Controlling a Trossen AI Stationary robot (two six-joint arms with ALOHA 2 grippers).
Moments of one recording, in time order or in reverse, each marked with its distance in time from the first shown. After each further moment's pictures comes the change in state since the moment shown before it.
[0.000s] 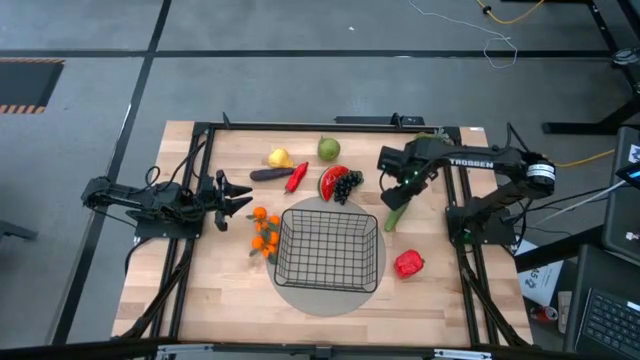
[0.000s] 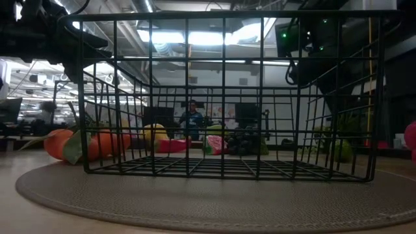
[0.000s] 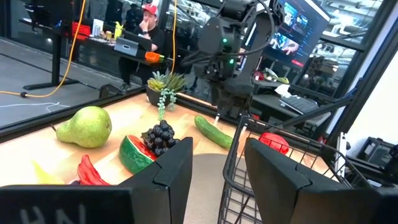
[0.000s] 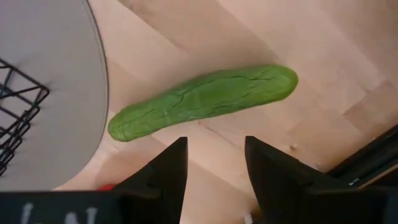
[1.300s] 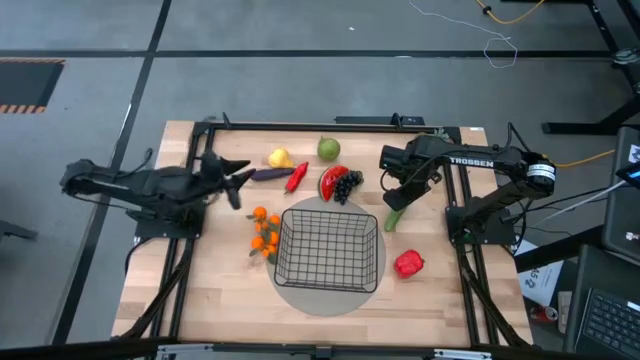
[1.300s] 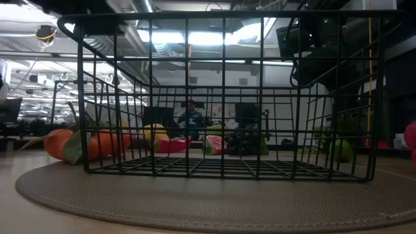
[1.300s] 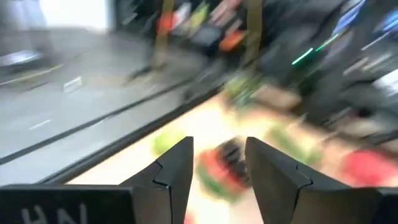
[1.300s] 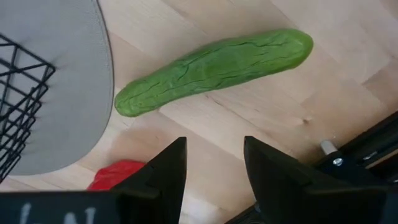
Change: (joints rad) left arm 0.019 0.538 0.519 -0.300 -0.338 -0.002; right arm -0.018 0.000 0.000 -0.057 -0.093 0.020
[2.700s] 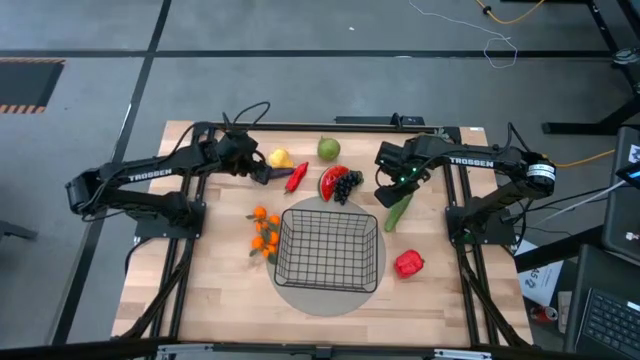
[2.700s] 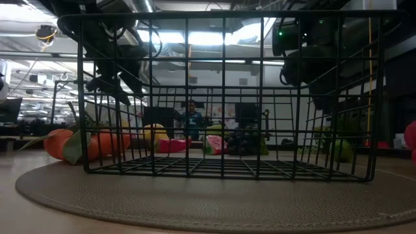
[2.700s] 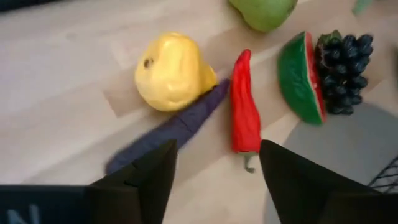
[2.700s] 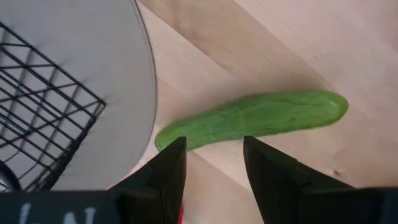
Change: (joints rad) left arm 0.658 0.502 0.144 -0.254 0.681 -0.324; right arm 0.000 0.000 0.000 0.173 -0.019 -0.017
